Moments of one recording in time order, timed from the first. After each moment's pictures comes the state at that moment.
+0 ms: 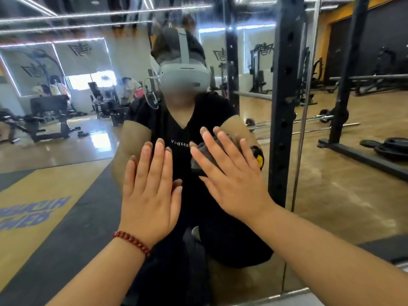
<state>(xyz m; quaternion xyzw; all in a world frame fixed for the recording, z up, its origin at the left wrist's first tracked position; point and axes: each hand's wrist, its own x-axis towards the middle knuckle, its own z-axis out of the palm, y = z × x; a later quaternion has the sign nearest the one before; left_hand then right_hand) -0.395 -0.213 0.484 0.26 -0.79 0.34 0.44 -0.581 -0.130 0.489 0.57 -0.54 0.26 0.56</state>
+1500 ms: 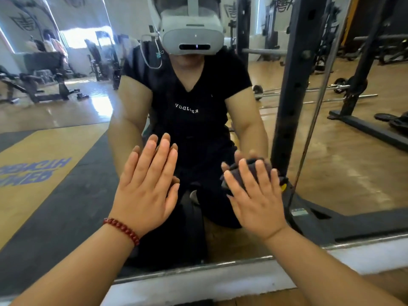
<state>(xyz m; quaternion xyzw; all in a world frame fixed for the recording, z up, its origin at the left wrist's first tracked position) -0.390 -0.216 0.404 0.22 -0.81 0.40 0.37 -0.619 -0.107 0.330 0.57 -0.61 0.25 0.49</state>
